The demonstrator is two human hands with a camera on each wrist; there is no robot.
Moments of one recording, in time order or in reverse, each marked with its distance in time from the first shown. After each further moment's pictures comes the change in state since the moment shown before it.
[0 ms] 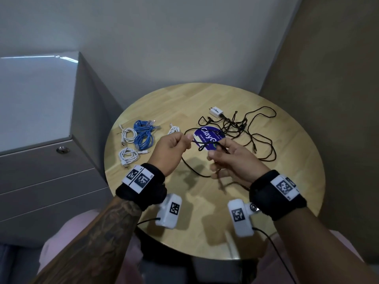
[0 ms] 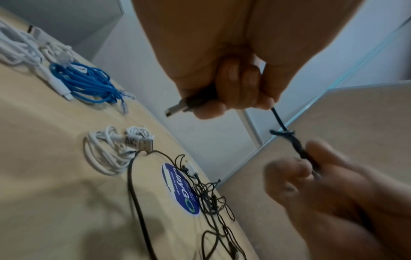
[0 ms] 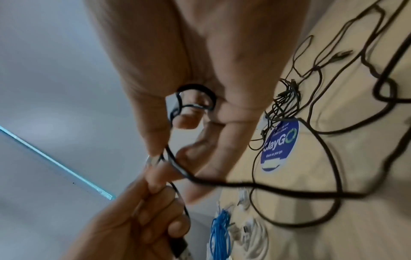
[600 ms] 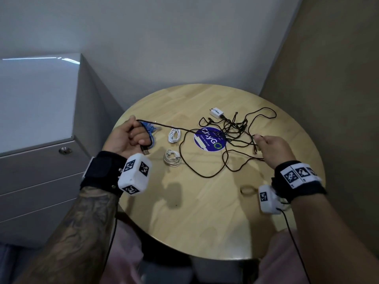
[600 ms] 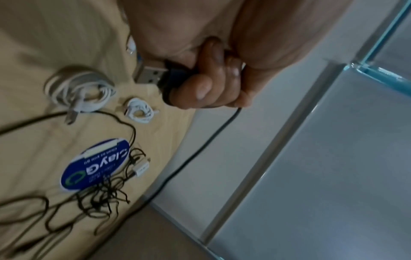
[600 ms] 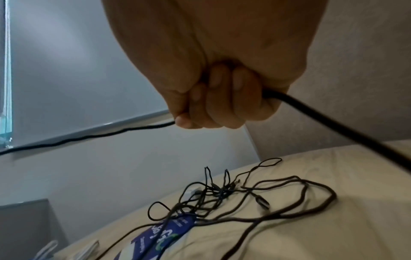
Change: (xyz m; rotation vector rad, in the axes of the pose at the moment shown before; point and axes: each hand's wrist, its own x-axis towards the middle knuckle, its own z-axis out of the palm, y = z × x) left_hand 0.026 -0.005 -0.094 -1.093 0.022 -0.399; right_hand 0.011 -0.012 -0.088 -0.882 0.614 -0.025
